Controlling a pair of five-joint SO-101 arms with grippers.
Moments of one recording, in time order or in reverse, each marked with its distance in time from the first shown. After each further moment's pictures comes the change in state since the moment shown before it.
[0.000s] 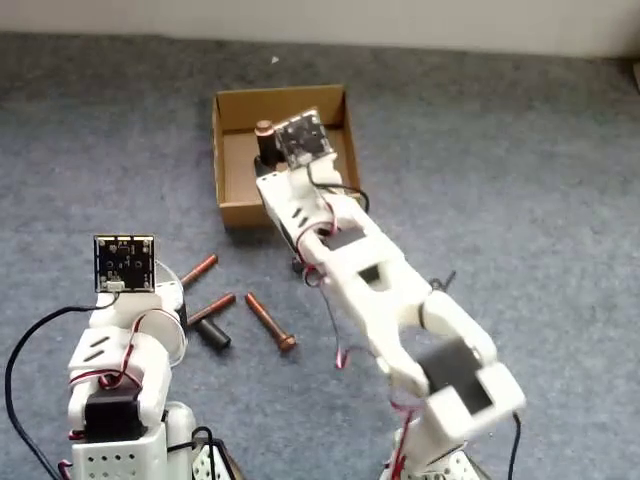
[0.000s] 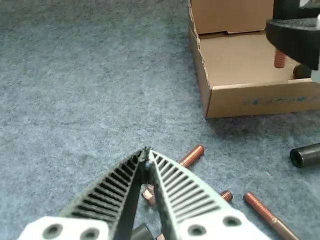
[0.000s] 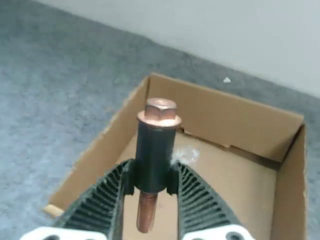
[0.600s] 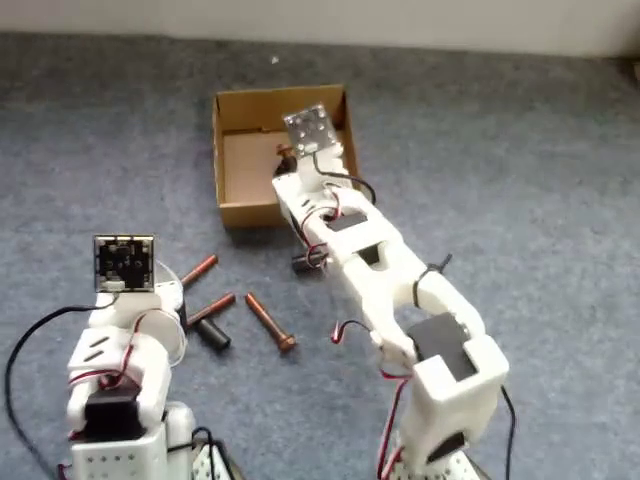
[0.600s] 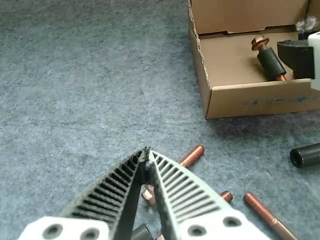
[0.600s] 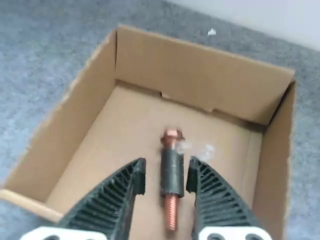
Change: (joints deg) left arm 0.0 0.0 0.0 0.0 0.0; right arm 2.9 2.5 -5.4 11.4 0.0
